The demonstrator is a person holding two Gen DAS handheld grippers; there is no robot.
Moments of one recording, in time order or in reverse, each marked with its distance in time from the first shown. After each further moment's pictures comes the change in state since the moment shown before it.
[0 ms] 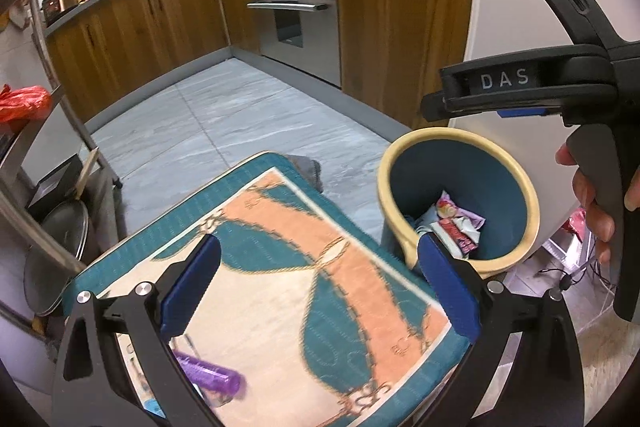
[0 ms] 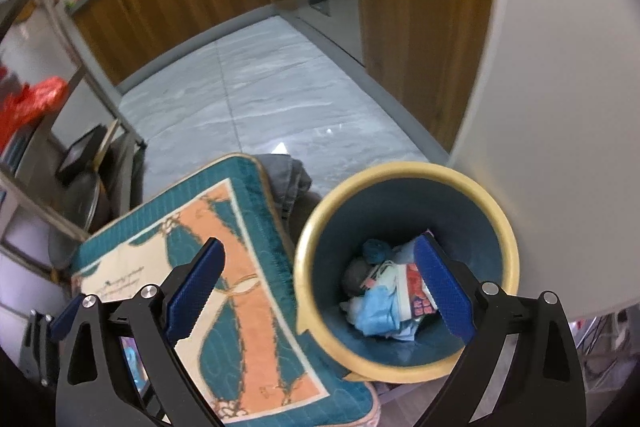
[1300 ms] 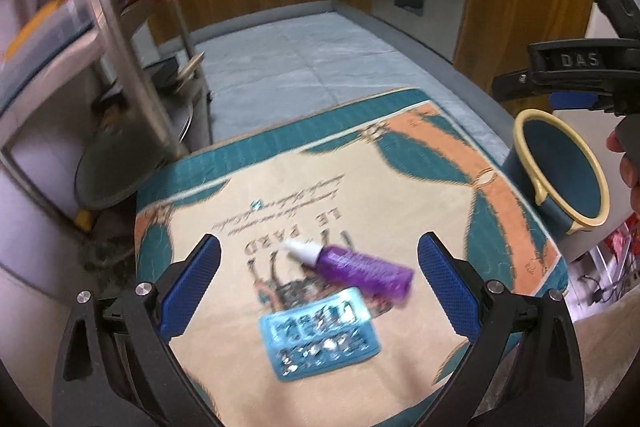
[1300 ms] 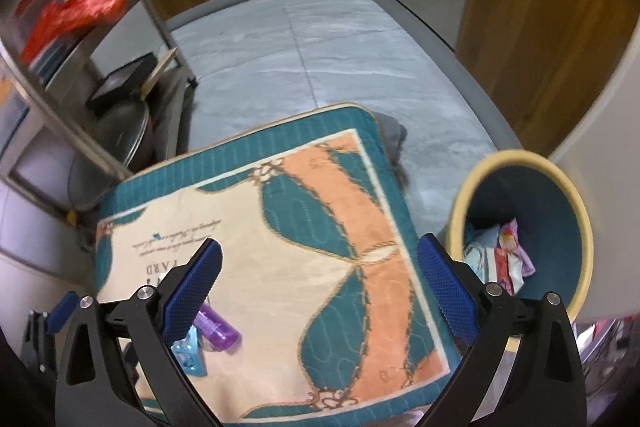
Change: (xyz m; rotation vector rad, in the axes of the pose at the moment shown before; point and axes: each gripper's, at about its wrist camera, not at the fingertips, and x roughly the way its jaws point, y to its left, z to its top) left arm -0.035 0.162 -0.106 -0.265 0.134 0.192; right arm 0.028 0.158 -0.030 -0.175 0.119 0.068
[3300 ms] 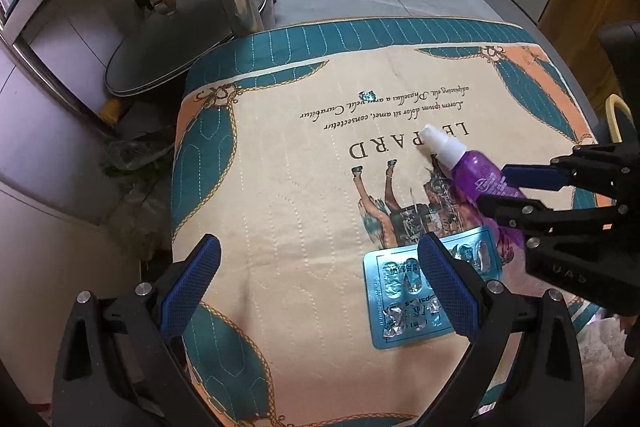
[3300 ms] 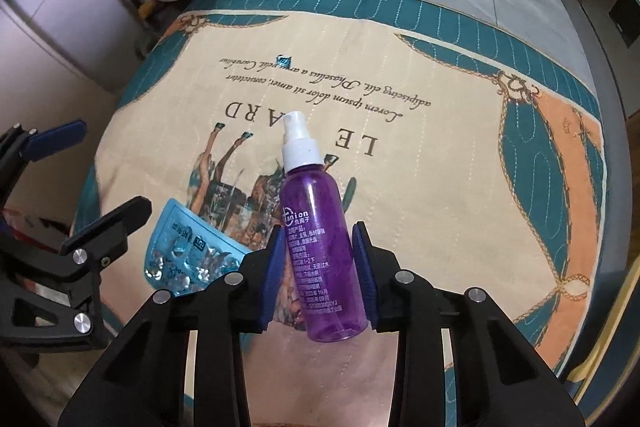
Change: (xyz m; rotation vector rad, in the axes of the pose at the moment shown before) left arm 0.061 0.073 -0.044 -0.155 0.280 0.135; right arm 0.114 0.145 -0.087 -0.573 0.296 0.224
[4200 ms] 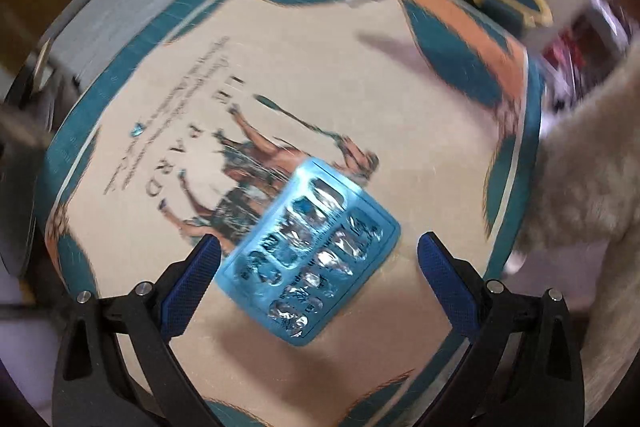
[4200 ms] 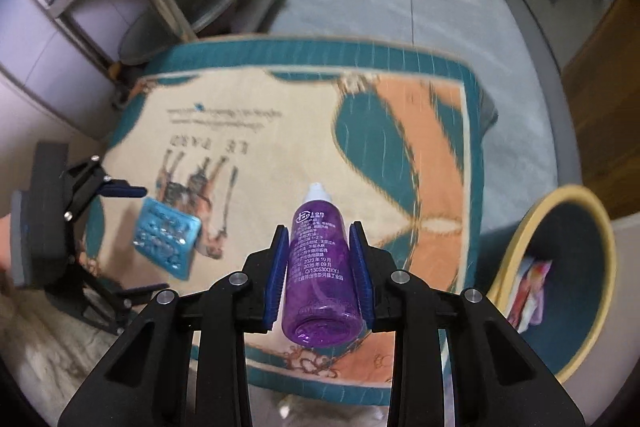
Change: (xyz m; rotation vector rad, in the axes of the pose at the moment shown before) left arm 0.013 -0.084 -0.026 0.746 0.093 -0.334; right arm -0.100 -0.102 -0.039 0.180 -0.044 -0.051
